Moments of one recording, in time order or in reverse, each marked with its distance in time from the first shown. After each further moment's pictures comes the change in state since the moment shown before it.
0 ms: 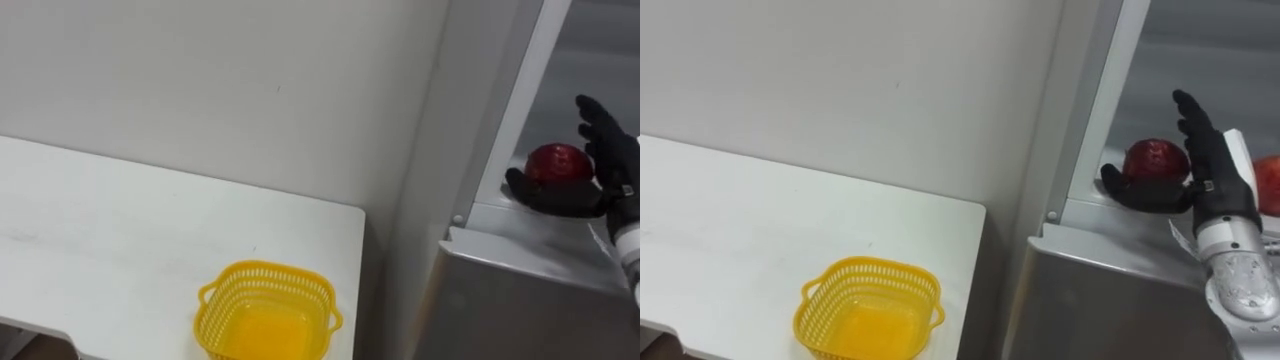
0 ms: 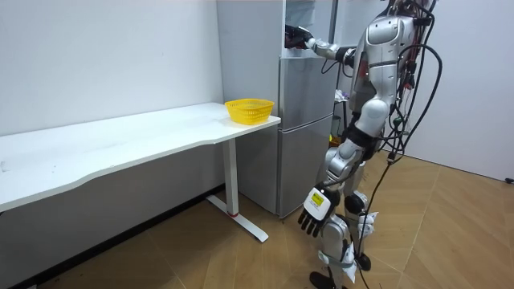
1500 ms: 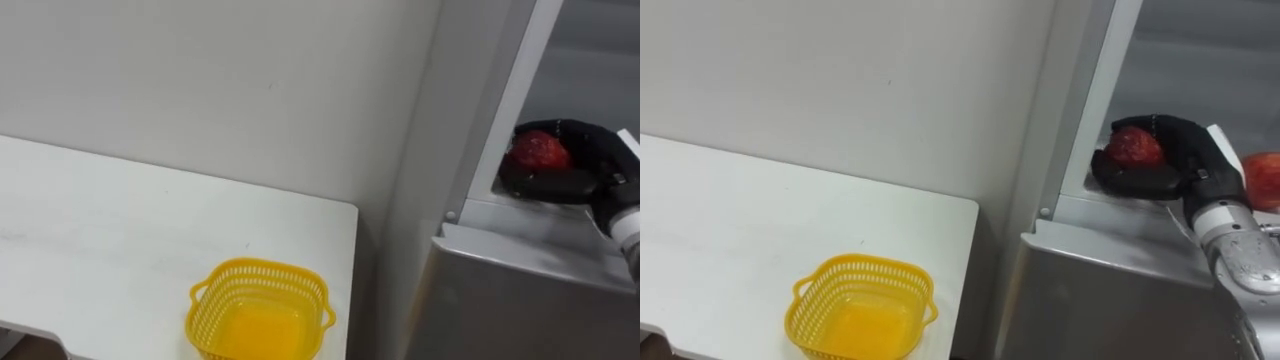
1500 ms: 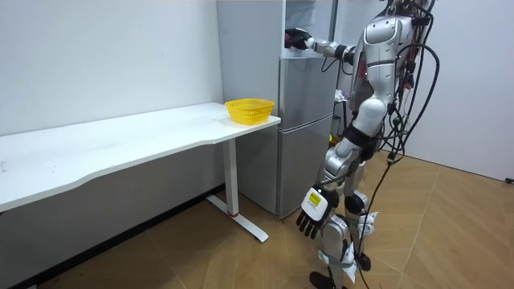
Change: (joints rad) left arm -0.011 0.030 -0.028 0.001 -0.008 0.038 -0.001; right arm -0.079 -0.029 0.039 0.058 0.104 0.022 0.128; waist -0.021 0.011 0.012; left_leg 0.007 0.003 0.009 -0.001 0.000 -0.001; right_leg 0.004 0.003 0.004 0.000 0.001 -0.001
